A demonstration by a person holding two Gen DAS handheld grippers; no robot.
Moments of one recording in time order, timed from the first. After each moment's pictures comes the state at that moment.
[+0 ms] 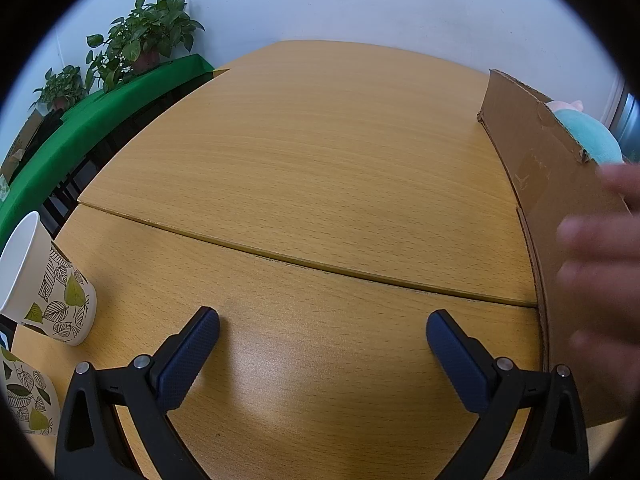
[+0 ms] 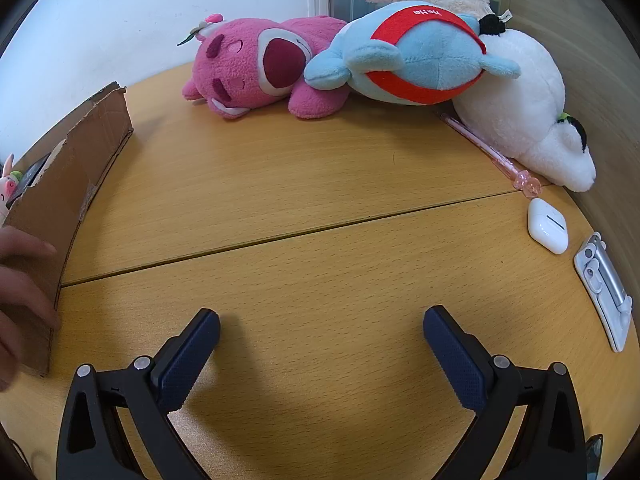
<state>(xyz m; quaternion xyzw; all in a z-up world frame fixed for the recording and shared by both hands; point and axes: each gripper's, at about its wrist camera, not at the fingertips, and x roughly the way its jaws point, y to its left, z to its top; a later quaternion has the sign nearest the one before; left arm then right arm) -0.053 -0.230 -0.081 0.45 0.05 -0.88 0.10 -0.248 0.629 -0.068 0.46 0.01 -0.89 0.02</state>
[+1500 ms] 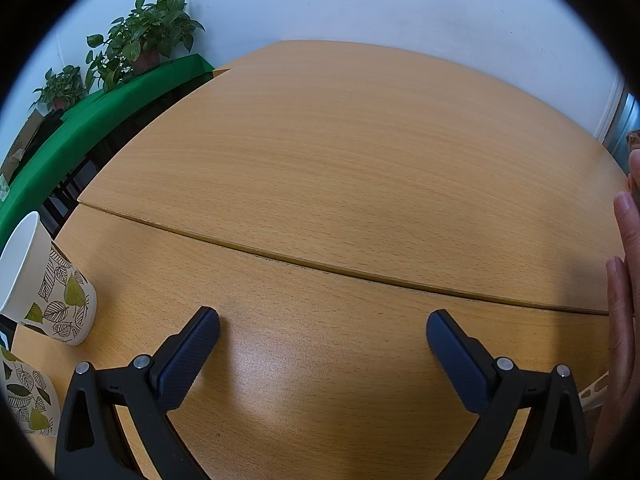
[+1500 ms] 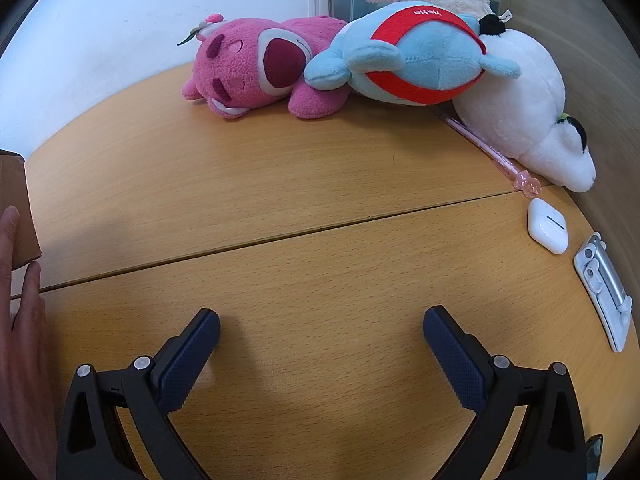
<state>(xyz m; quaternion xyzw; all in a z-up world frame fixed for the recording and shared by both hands) -0.059 -0.232 -0.082 0.45 0.07 -0.88 0.14 -0.247 0.627 -0.066 0.46 0.00 -0.89 0.02</state>
